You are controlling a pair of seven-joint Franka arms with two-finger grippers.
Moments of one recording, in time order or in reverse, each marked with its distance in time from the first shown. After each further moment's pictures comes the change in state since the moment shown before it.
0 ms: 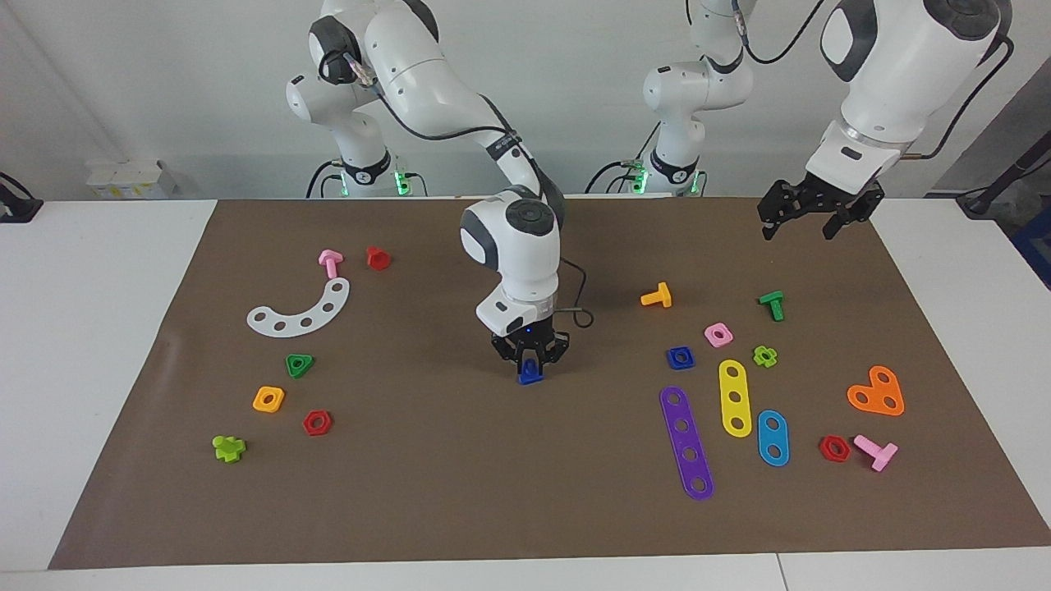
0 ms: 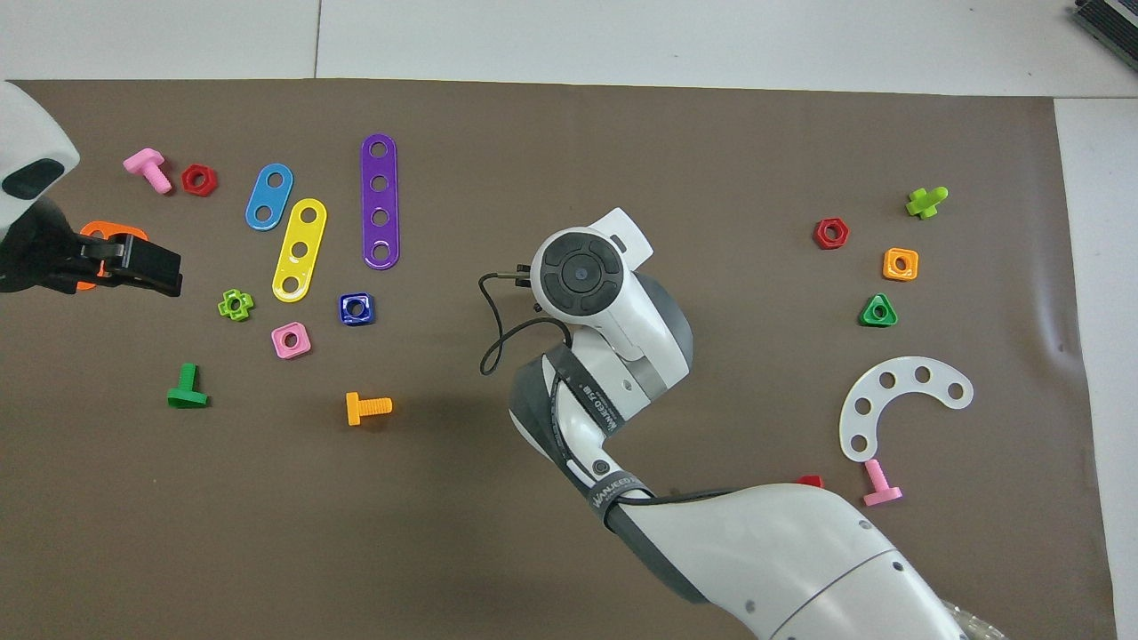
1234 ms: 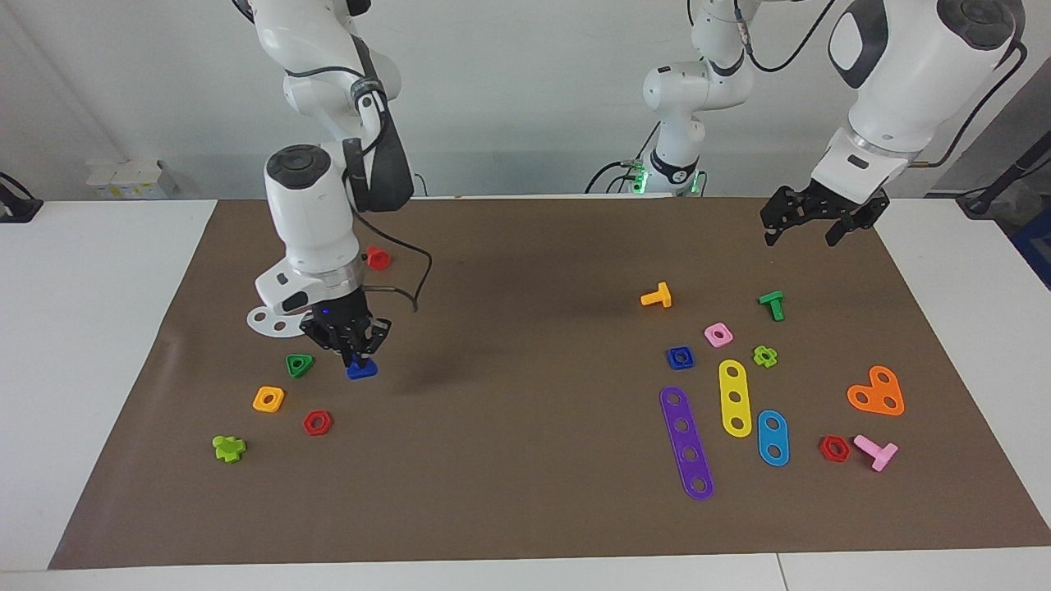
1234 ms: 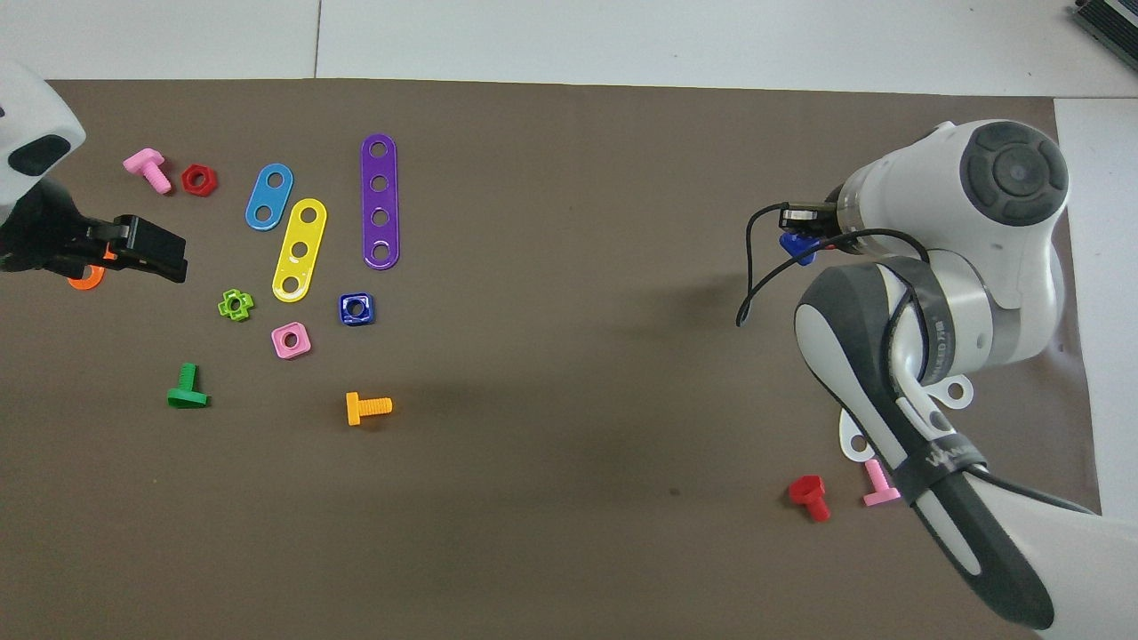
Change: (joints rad) left arm -0.002 0.050 -0.006 0.050 0.000 -0.016 0.002; right arm -0.396 -0.367 -0.017 -0.268 0.033 -0.096 -0.439
